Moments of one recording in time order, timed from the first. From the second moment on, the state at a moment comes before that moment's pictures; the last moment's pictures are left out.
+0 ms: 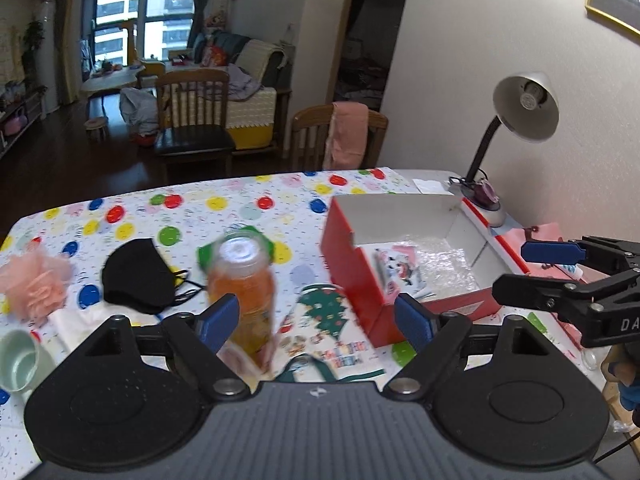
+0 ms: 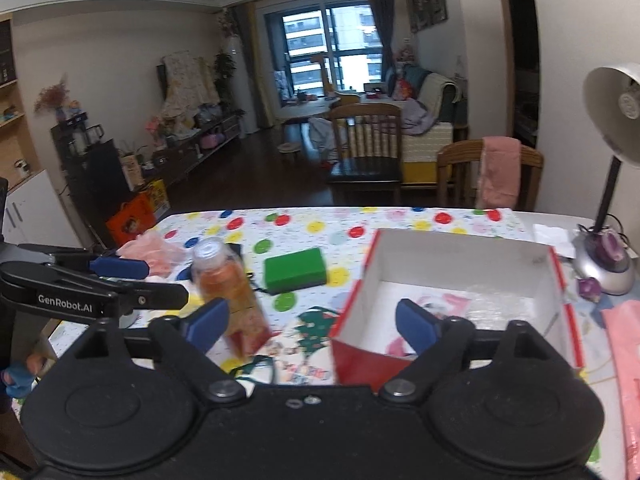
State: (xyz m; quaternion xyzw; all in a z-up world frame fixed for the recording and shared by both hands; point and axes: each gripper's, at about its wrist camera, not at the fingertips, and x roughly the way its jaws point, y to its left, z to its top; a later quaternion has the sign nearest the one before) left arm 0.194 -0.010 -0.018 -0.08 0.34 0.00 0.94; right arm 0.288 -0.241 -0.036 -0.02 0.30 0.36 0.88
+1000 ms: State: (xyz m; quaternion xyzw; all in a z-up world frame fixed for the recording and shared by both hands) left arm 0.106 0.133 -0.140 -0.13 0.40 0.06 0.91; right arm 0.232 -0.087 -0.141 -0.07 0.41 0.37 0.83
